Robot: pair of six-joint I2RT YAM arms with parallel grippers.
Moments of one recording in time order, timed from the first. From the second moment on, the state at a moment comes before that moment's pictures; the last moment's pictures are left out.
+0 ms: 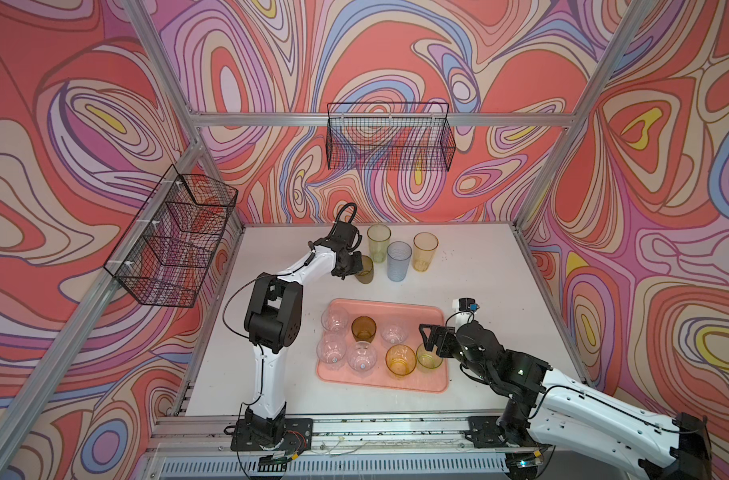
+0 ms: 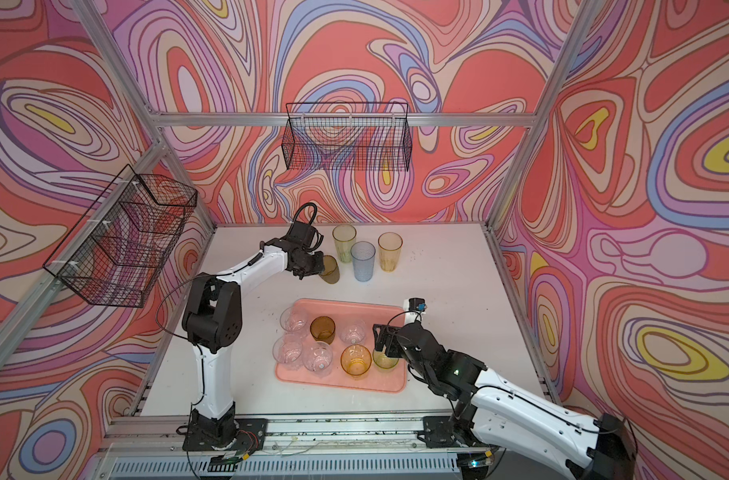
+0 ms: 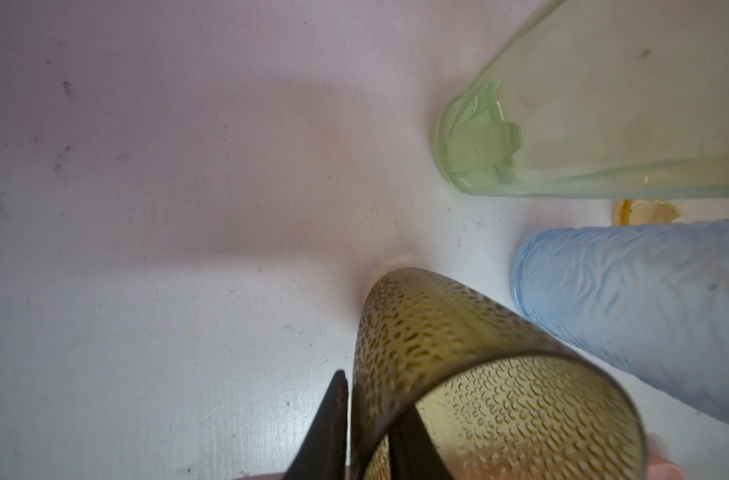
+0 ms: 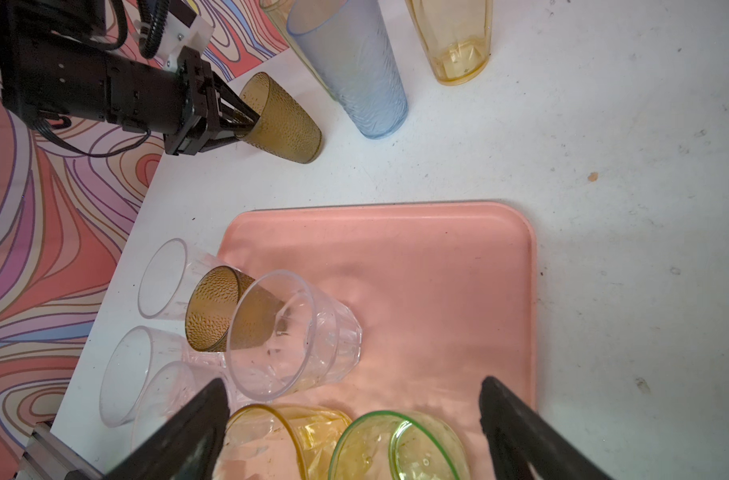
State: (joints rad) left arm -0.37 2.07 1.64 -0.62 0.06 -0.49; right arm 0.90 0.79 0.52 -0.33 0.34 0.85
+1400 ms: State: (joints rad) left arm -0.67 1.51 1.30 -0.64 -0.03 -0.48; right arm 0.89 0.68 0.59 -0.43 0.38 0.83
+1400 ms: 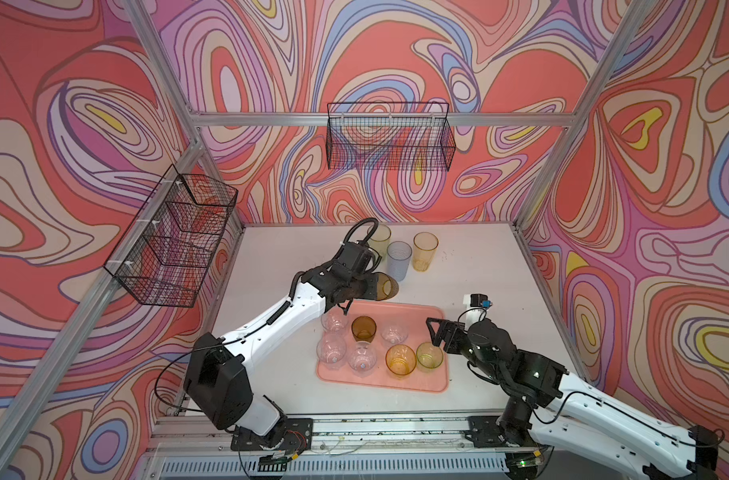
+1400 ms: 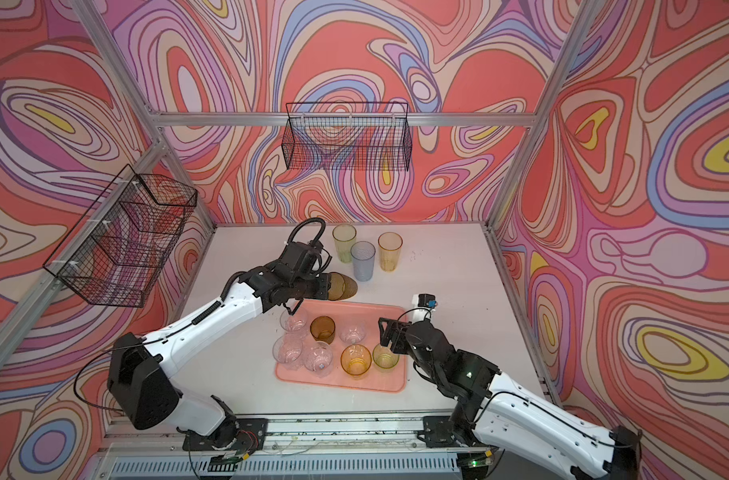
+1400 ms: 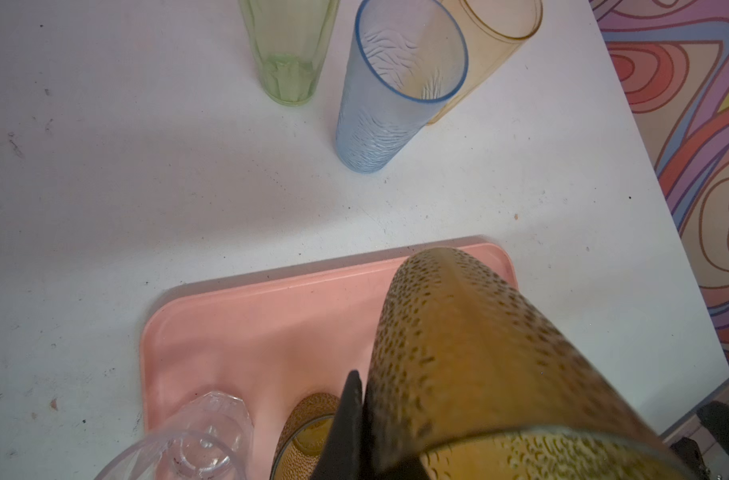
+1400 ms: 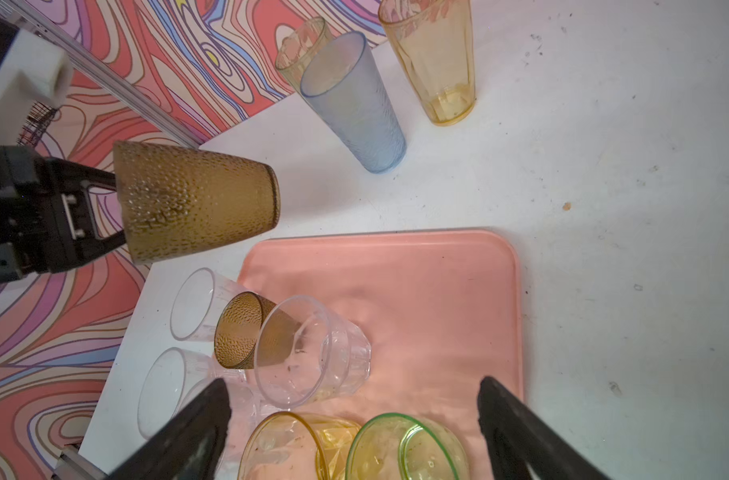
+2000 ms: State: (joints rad) left arm -0.82 1.52 1.39 -0.68 -0.06 -0.48; right arm 0.68 0.58 0.59 -0.49 0.22 0.76
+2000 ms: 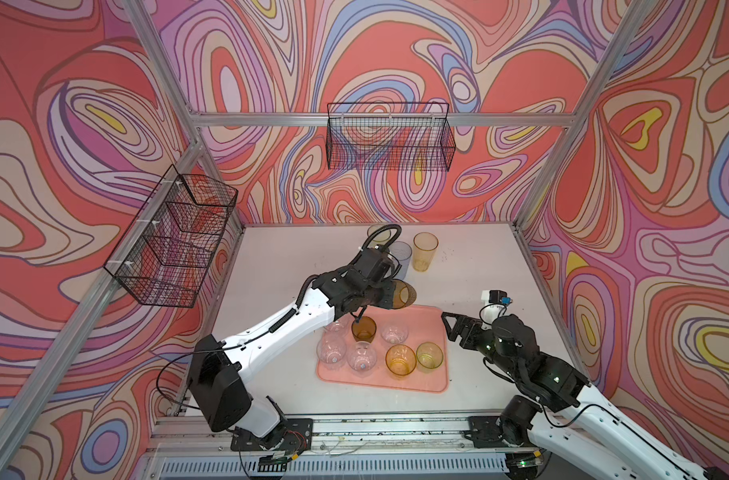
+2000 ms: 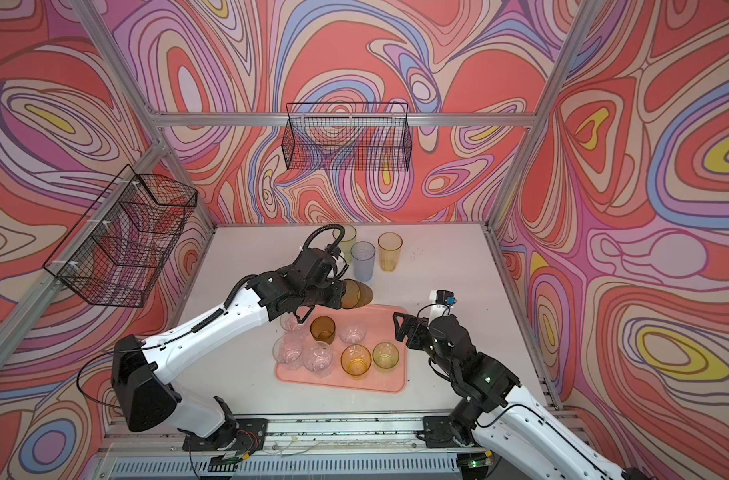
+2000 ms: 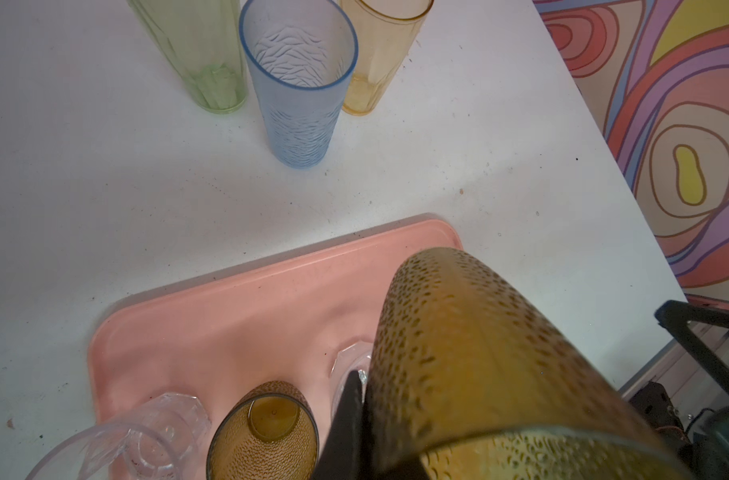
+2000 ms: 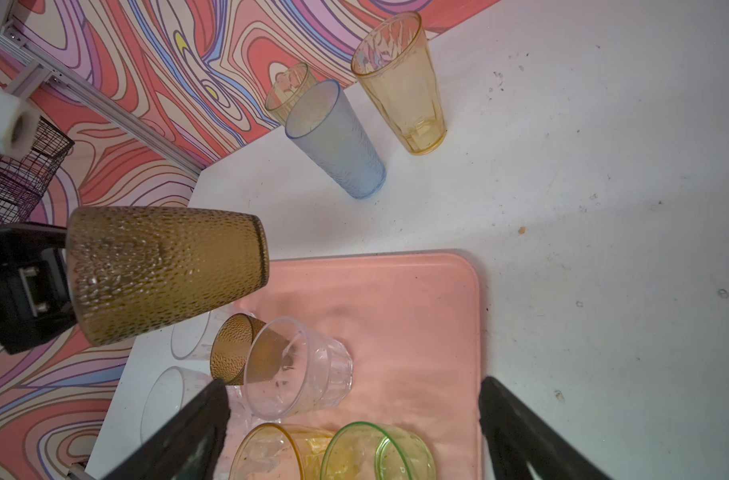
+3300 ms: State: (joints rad) left arm -0.97 1.85 1.62 -0.82 -0.10 -0.47; right arm 0.65 0.47 0.57 -0.61 0.33 0.78
